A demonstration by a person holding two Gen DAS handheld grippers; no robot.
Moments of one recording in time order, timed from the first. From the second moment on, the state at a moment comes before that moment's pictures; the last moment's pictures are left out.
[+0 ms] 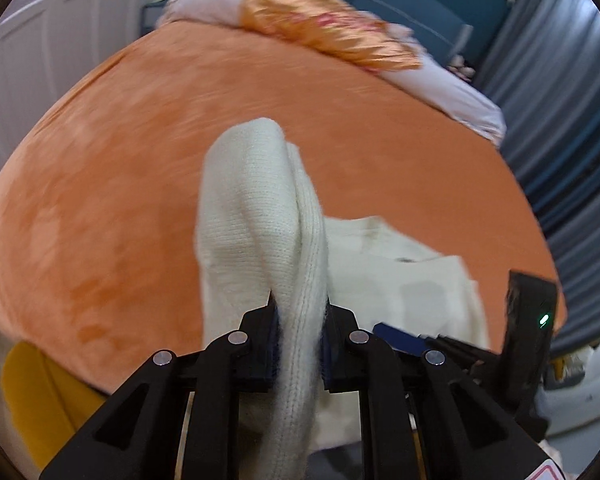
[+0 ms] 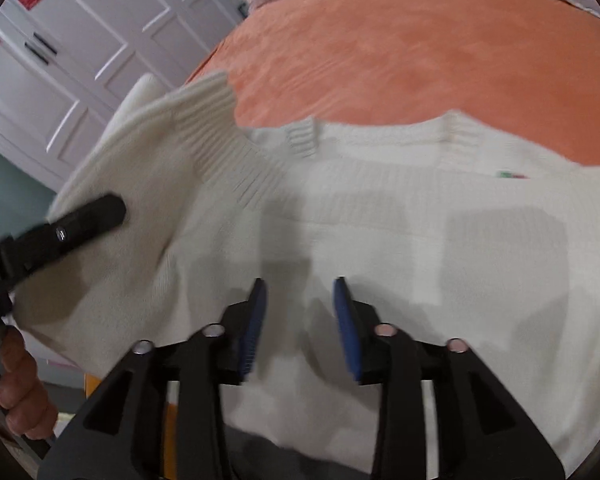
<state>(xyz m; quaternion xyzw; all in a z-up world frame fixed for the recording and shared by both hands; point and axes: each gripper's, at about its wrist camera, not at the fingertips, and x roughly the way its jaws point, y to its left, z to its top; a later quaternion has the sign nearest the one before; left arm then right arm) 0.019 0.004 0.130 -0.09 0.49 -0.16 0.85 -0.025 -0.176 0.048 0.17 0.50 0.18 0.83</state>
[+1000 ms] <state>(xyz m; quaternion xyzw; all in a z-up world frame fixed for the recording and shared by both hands) -0.043 -0.119 0.099 0.03 0.51 -0.27 0.81 -0.054 -0.308 0.047 0.41 0.46 0.17 0.77</state>
